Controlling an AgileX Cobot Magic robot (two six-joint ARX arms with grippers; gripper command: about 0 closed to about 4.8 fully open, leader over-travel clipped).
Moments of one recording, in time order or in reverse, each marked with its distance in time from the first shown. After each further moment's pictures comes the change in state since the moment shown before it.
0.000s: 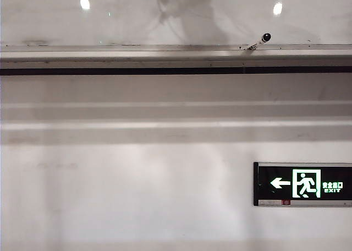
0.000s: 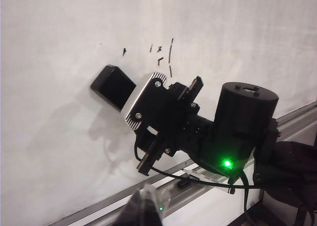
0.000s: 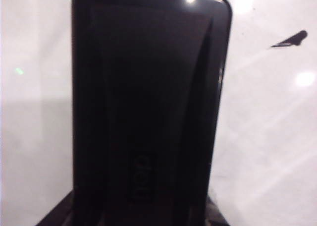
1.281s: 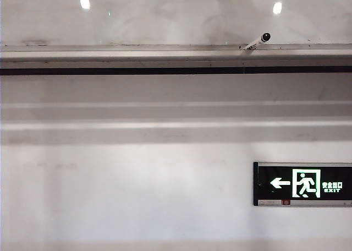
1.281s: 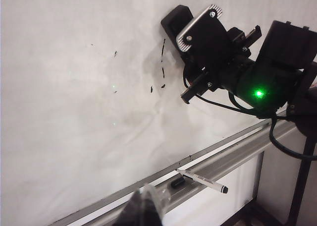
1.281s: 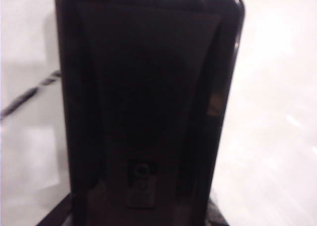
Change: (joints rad) left arm 0.000 -0.003 0.000 -0.003 0.027 0.000; right arm -0.142 -0.066 0.162 -0.112 0.178 -0.026
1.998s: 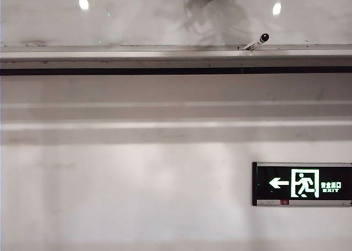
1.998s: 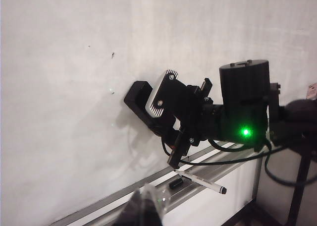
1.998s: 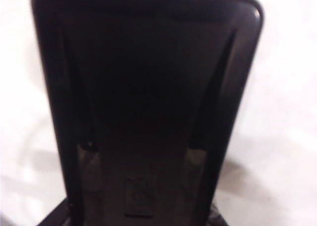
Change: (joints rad) left arm 0.000 0.000 0.000 0.003 0.000 0.000; right arm 0.053 0.052 0.003 -0.402 -0.275 0.195
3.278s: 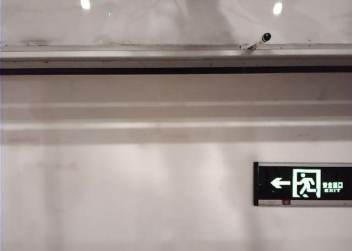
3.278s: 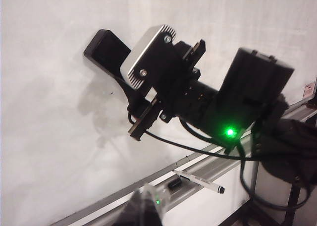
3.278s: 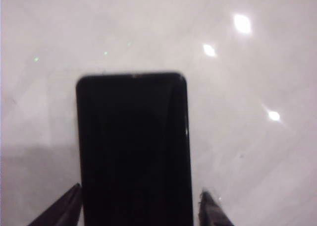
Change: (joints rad) left arm 0.000 -0.002 0.000 0.000 0.017 0.000; right arm 0.089 0.036 -0.005 0.560 0.002 -0.209
